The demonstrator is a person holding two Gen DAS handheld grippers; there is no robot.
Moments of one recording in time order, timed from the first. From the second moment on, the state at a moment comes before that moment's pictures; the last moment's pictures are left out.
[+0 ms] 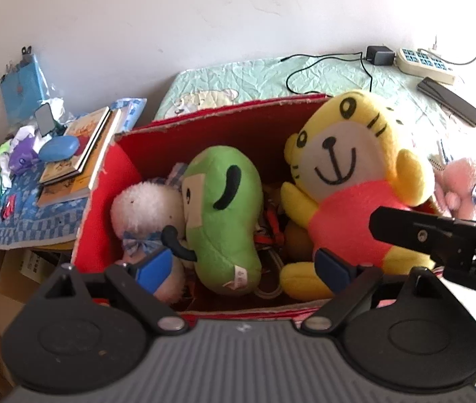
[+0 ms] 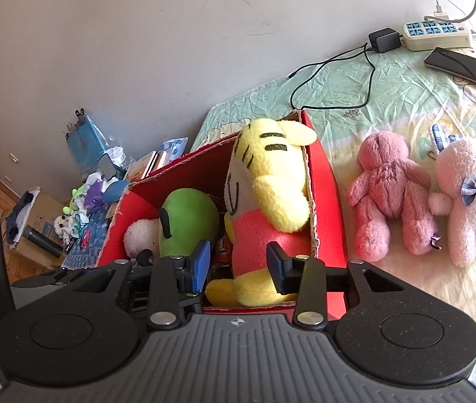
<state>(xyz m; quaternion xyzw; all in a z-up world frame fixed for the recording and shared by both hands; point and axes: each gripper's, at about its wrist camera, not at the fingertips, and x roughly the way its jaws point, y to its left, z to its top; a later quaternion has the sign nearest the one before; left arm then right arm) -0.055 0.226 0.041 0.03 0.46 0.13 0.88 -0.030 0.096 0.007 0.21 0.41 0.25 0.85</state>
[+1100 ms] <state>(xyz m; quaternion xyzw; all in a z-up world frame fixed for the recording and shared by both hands) -0.085 0.147 0.045 0.01 0.49 0.15 0.86 -0.053 0.034 0.019 0.18 0.42 0.30 0.84</state>
